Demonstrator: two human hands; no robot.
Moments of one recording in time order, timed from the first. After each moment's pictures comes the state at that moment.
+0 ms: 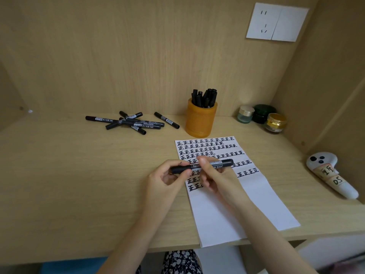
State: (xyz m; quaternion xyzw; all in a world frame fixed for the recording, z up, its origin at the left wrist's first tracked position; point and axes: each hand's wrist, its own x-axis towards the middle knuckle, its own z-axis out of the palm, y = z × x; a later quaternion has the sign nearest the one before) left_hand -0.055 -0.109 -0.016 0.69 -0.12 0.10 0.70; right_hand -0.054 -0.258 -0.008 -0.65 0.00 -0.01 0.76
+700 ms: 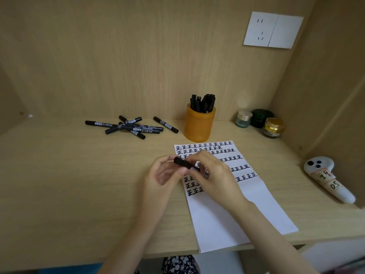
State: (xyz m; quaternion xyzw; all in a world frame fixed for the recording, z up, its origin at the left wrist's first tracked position) left_hand -0.048 -0.108 -0.015 0.64 -0.10 0.09 0.76; right_hand -0.039 -0.260 -0.002 -0.88 -0.23 -0.25 0.33
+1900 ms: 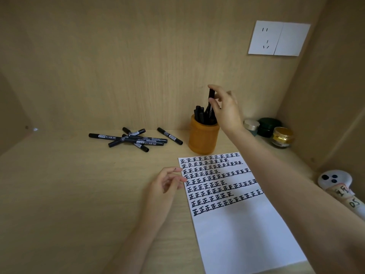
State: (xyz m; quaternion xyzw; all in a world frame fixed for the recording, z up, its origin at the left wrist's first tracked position) left_hand -0.009 -0.102 -0.023 0.77 -0.09 0.06 0.63; right_hand 0.127 -0.294 0.089 -0.87 -0.08 -0.37 0.31
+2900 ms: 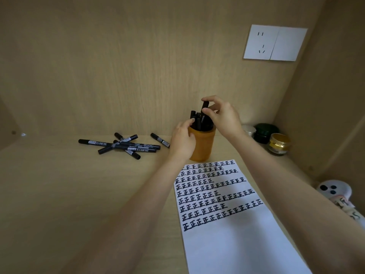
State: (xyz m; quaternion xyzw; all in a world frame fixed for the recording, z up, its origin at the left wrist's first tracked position) left_hand 0.125 -0.182 0.044 0.86 -0.13 0.14 0.48; right_hand 0.140 -0.316 0.092 -0.89 -0.09 -0.28 0.35
